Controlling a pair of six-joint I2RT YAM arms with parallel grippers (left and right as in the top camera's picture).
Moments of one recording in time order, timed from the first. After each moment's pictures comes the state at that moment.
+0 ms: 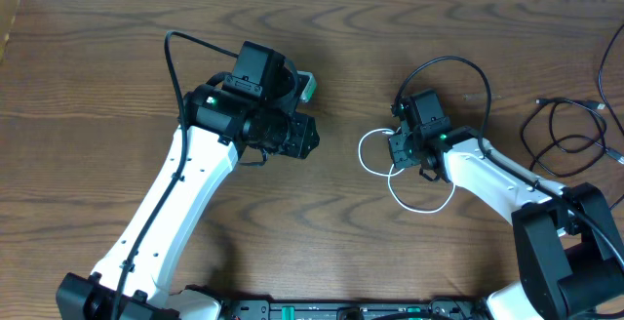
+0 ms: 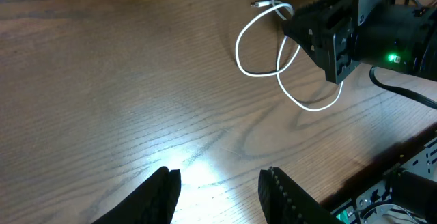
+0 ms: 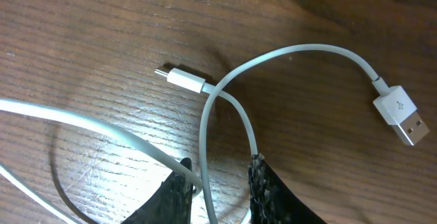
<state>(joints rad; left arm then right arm) -0.38 1.49 1.36 -1.08 0.36 -0.12 0.39 1.70 0.89 -0.33 0.03 0.14</state>
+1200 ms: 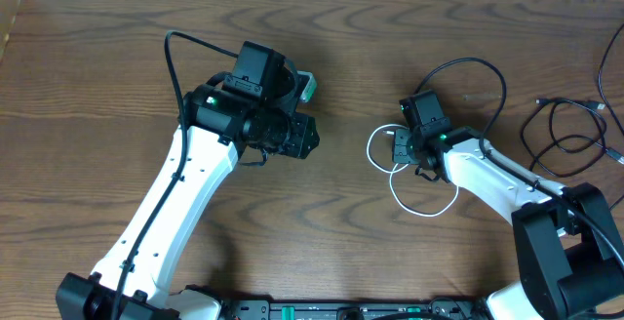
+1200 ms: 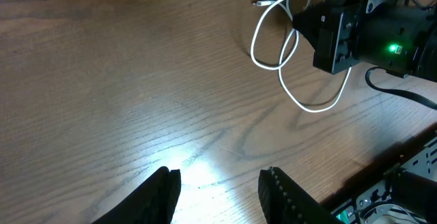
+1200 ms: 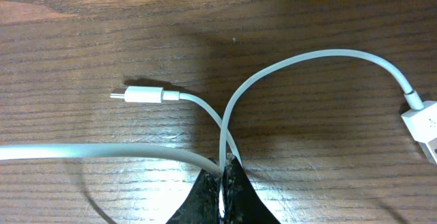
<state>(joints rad) -0.38 1.49 1.36 -1.08 0.36 -0.12 0.39 1.70 0.89 -0.35 0.08 0.47</state>
